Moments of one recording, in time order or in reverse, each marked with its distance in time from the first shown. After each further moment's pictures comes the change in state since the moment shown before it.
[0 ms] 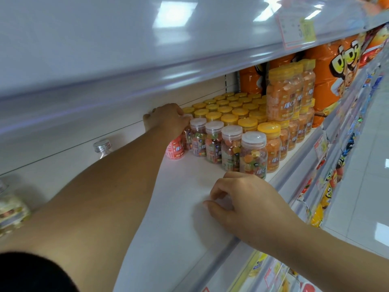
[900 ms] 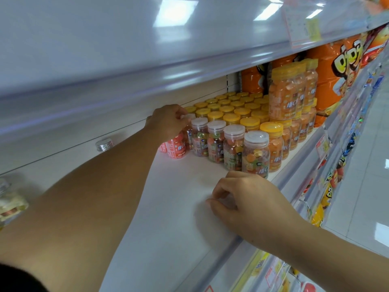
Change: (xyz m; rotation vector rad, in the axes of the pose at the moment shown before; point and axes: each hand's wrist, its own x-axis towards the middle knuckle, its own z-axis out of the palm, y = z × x) left_hand 0.000 -0.015 -0.004 -0.221 -0.119 0.123; right_hand -0.001 0.002 0.003 0.008 0.030 -0.031
